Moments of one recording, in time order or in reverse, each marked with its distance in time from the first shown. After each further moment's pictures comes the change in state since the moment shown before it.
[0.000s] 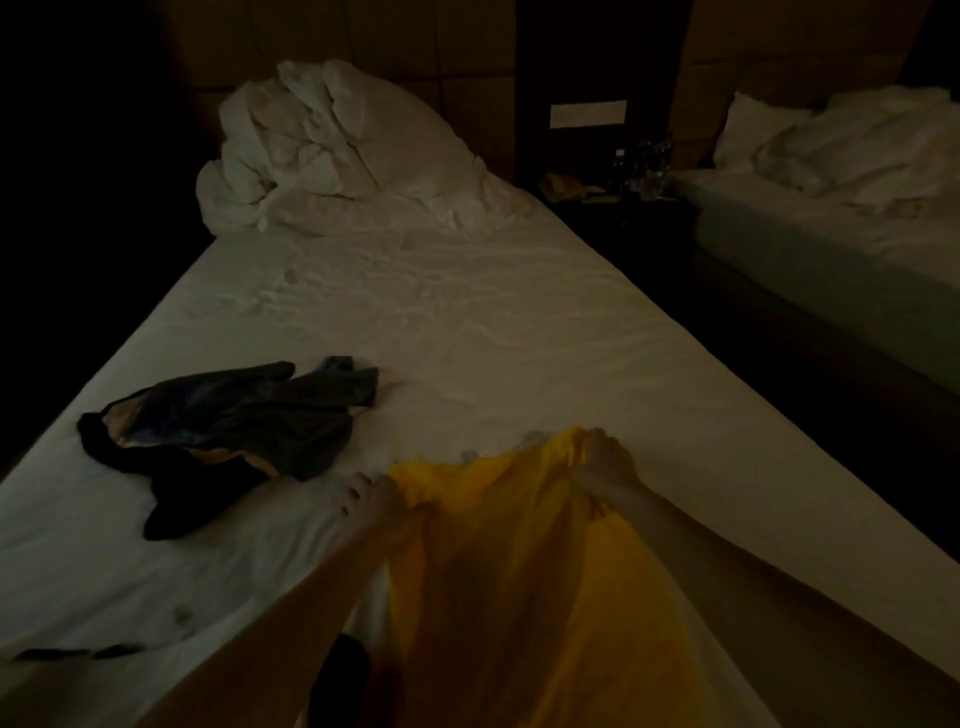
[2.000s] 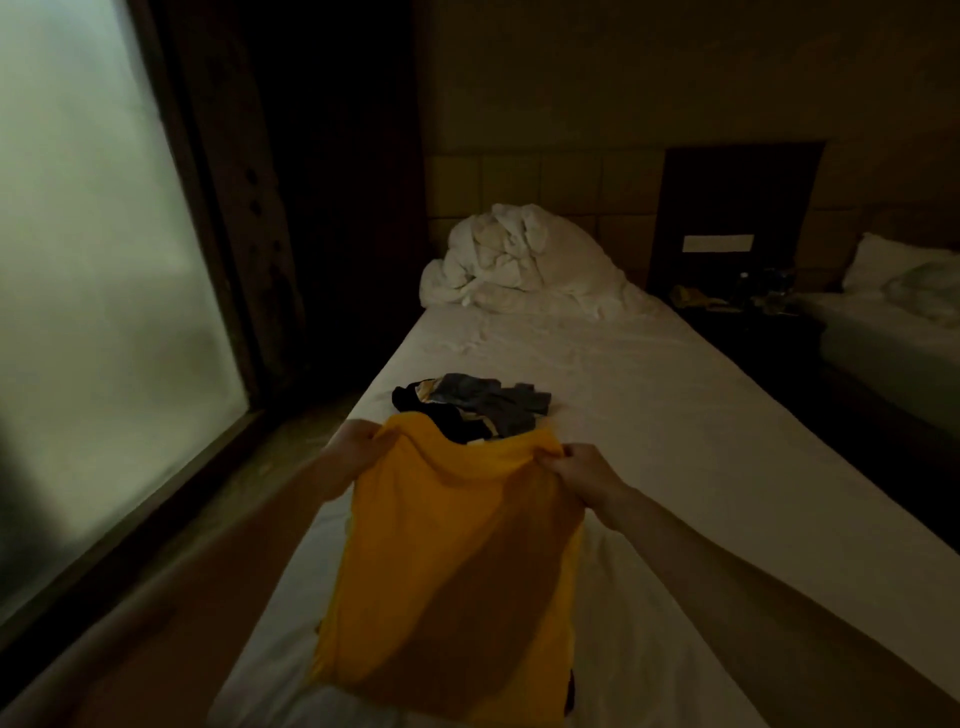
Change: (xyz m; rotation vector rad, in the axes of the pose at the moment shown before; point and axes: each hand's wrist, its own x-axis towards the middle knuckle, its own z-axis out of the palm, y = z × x) left_hand -0.329 -0.262 -0.212 -0.683 0.271 0.224; right_hand -0.384 -0.166 0.007 0.614 -0.254 -0.384
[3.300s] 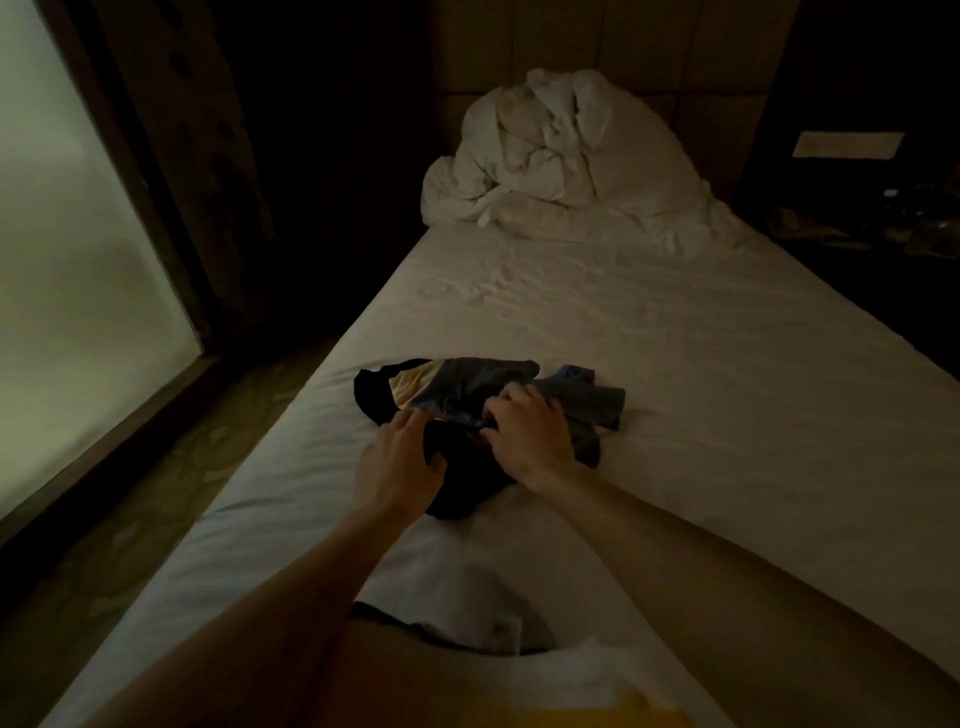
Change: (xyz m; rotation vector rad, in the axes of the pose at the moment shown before) left_hand 0.353 -0.127 0.129 0.619 0.307 0.192; right_hand 0.396 0.035 0.125 -0.971 0.093 -0.517
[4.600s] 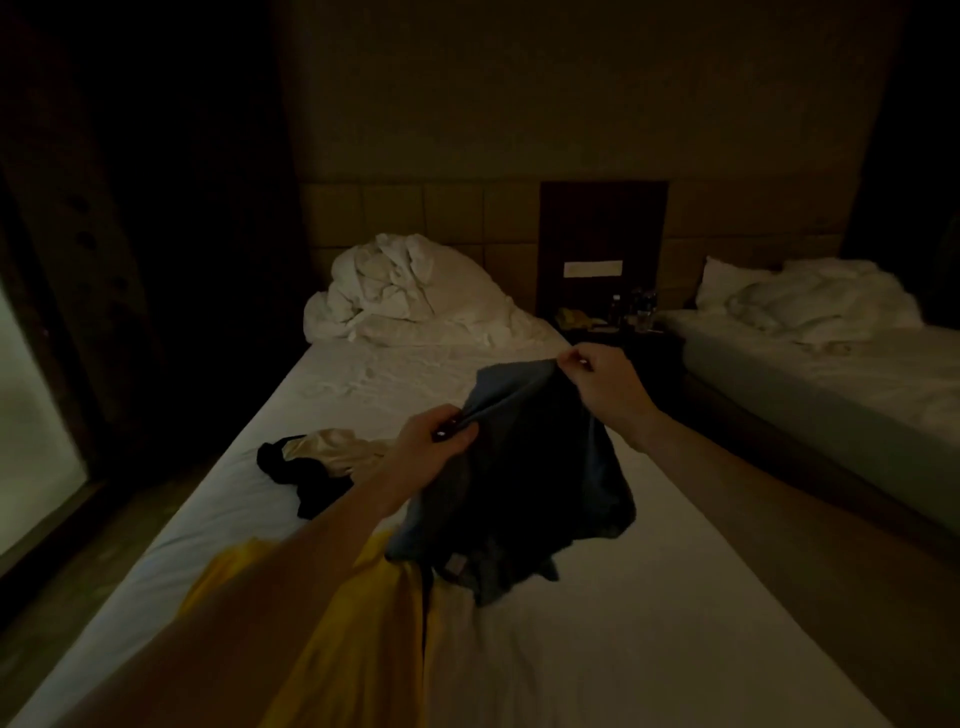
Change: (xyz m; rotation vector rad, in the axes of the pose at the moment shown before) left_hand -0.227 0.303 -0.196 -0.778 -0.297 0.372; right_hand -0.349 0.075 -0.413 0.578 0.405 0.307
